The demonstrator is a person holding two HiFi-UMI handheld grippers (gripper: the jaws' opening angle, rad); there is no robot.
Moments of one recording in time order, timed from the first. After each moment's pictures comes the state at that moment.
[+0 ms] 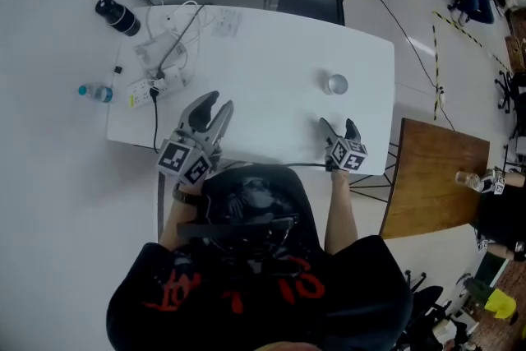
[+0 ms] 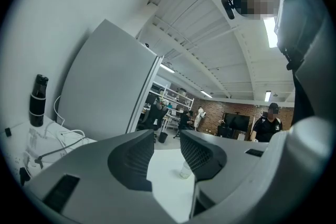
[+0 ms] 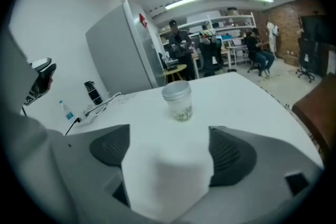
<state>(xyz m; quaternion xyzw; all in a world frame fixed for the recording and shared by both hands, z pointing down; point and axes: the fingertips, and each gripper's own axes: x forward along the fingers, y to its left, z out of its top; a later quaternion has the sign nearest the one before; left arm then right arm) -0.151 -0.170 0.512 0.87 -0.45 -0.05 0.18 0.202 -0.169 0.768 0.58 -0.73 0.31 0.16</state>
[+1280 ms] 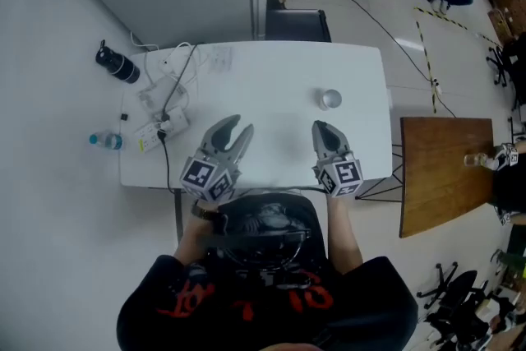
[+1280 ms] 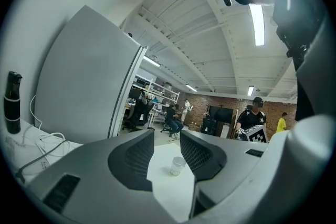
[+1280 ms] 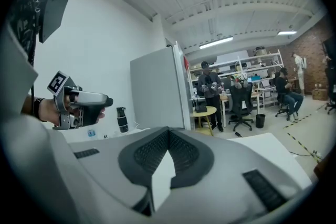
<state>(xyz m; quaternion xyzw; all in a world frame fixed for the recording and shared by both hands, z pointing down) -0.110 -0.182 0.505 0.91 -0.38 -0.01 0.16 0.073 -0.175 0.562 0.53 -0.84 0.12 0.05</state>
